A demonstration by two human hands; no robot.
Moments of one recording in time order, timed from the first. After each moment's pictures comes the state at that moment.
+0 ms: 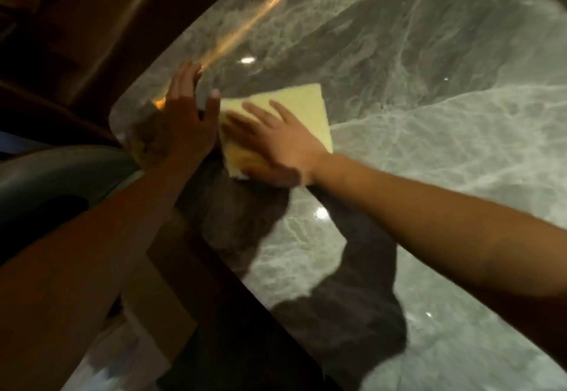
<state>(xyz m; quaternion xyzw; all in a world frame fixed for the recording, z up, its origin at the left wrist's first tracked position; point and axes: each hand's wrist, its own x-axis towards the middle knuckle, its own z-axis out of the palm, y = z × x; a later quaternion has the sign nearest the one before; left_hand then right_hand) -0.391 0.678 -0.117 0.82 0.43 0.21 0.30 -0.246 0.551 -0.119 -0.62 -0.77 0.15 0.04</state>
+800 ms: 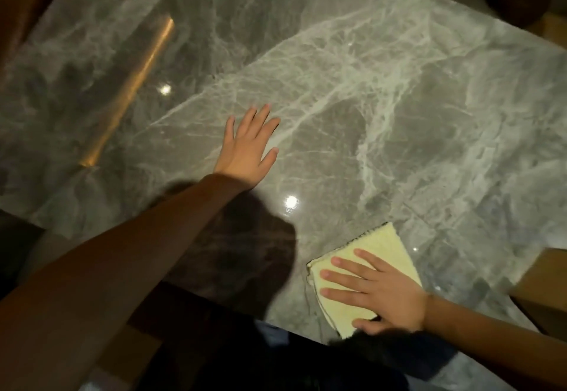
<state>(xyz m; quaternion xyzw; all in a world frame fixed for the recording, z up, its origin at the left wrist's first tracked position) -0.258 0.432 -0.120 0.98 0.07 -0.05 0.17 -0.291 0.080 -0.119 -0.69 -0.70 0.17 -0.04</state>
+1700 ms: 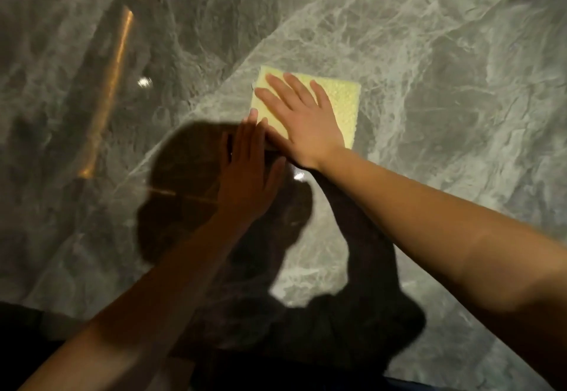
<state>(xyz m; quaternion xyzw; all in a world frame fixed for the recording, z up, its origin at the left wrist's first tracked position) -0.234 0.431 -0.128 0.97 0.11 0.00 0.20 -0.112 0.324 -0.125 -0.91 -0.39 0.10 0.07</state>
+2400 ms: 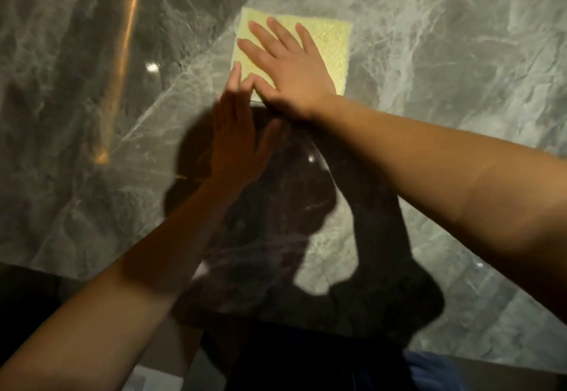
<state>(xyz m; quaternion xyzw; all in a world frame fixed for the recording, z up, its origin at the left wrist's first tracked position) -0.236 0.432 -0.129 0.95 0.09 0.08 0.29 -0.101 0.340 -0.122 -0.90 -0.42 0.11 0.05</state>
